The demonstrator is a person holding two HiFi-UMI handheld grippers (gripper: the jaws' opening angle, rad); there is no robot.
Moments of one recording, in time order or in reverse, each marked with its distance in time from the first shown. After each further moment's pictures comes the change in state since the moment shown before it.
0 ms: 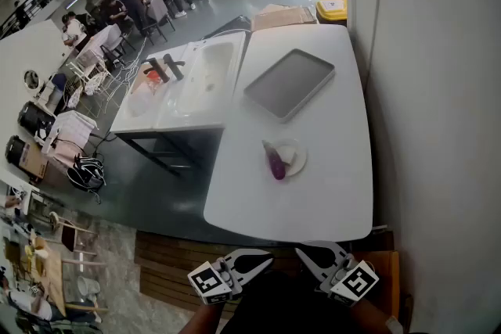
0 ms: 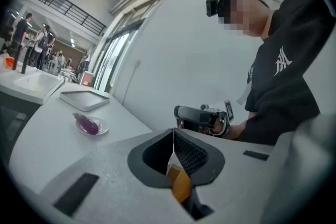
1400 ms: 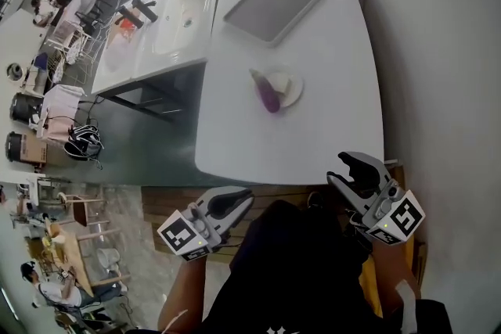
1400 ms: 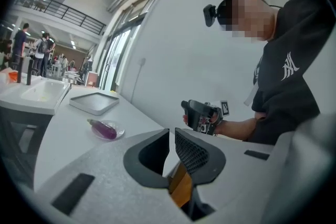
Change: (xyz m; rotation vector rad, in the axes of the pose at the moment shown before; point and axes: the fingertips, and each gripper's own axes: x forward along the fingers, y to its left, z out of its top) left arm -0.021 0.050 0.012 0.047 0.073 0.035; right arm -0.030 -0.079 0.040 -0.047 -0.149 -0.084
